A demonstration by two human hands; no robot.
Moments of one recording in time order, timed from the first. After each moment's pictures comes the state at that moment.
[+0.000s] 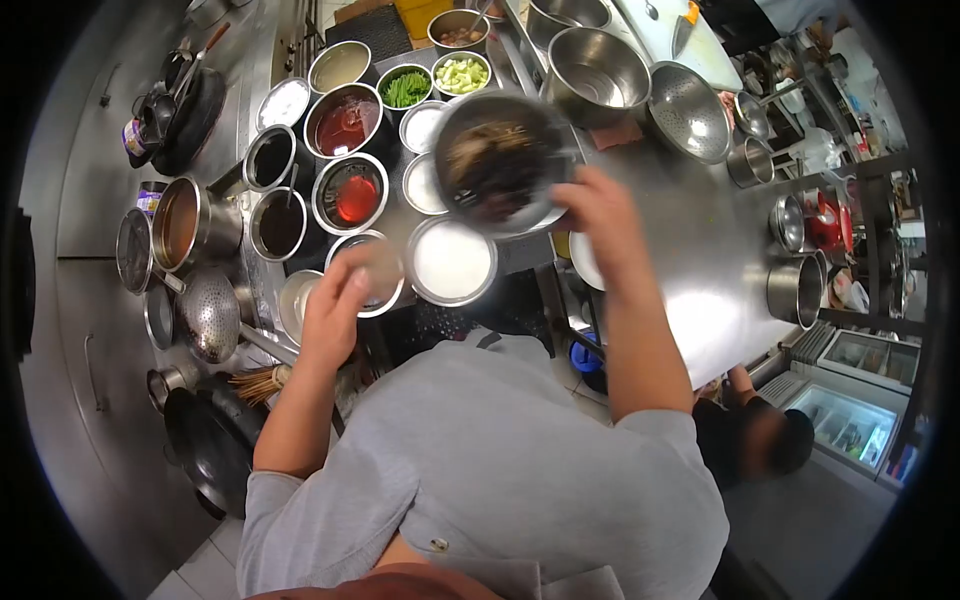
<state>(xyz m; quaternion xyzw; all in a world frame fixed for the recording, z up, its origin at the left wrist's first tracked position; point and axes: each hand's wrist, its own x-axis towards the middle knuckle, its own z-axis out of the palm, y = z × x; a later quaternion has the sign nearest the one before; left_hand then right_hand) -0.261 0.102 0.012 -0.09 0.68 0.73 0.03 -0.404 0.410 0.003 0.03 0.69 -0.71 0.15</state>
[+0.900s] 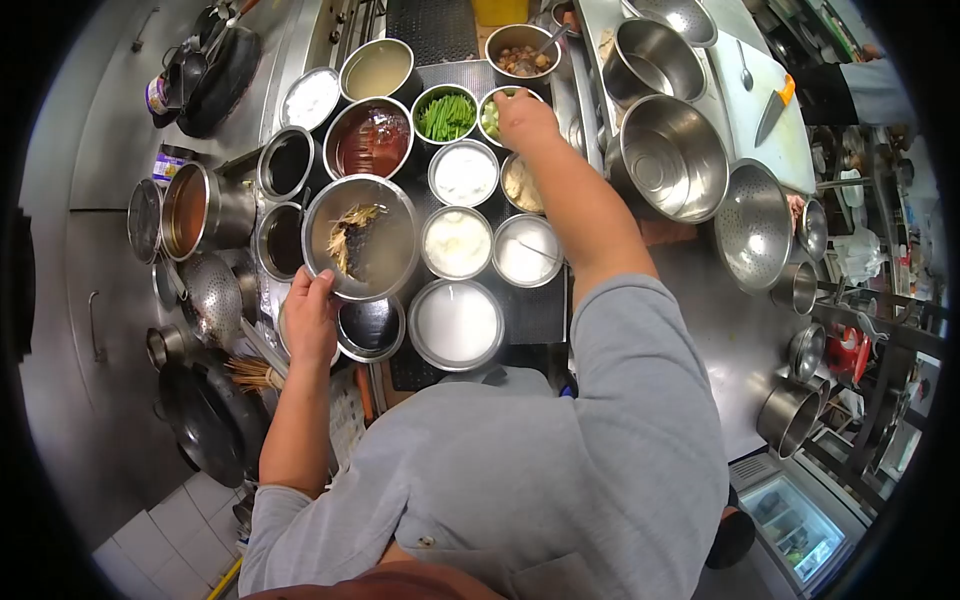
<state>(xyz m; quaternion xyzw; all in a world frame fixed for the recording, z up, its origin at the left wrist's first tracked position) -0.341 0.056 -0.071 -0.37 0.57 0.72 -0.14 -0.714 0.236 -0.153 -0.30 0.95 -0.02 0.13</state>
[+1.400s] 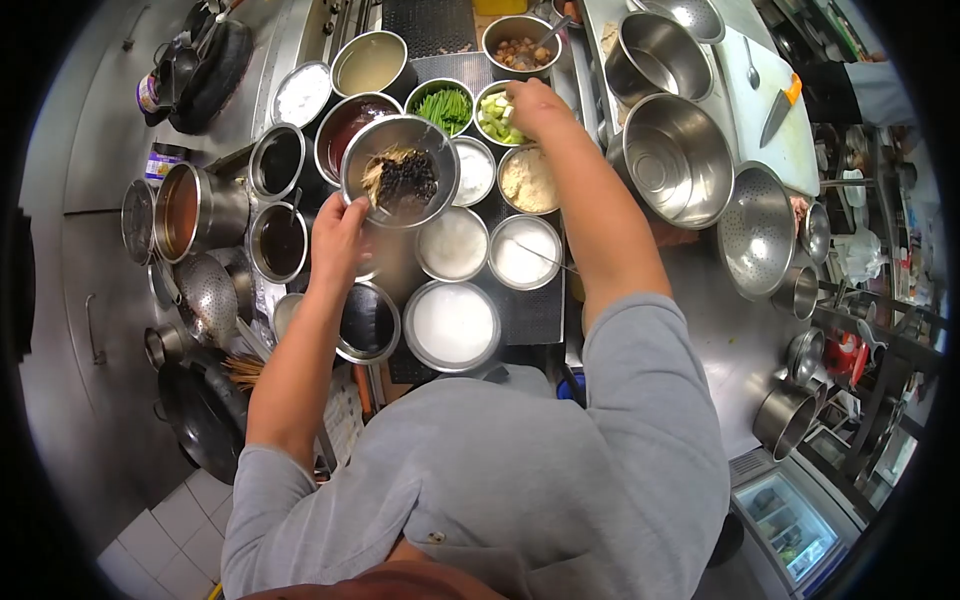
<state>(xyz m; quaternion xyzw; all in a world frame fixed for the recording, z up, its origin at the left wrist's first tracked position) -0.448 0.053 -0.087 -0.35 0.66 0.66 -0.05 -0.742 0.256 -0.156 -0.28 0.94 -0.14 0.17</state>
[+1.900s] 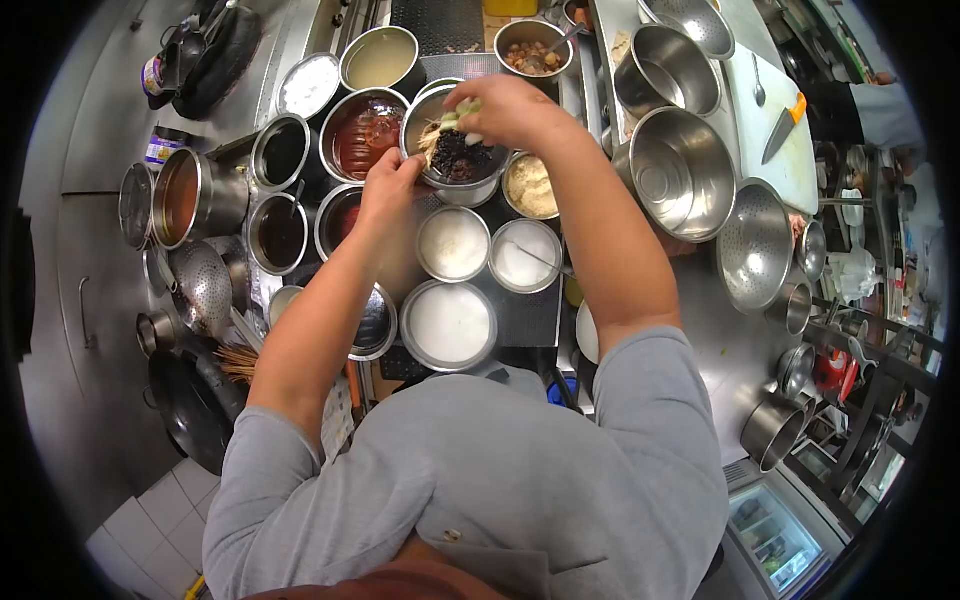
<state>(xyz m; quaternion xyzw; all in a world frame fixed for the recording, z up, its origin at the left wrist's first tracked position) -0.526 0.079 -0.141 -0.29 0.60 0.74 -0.07 -0.682 0.230 -0.033 -0.32 0.81 -0.36 0.33</state>
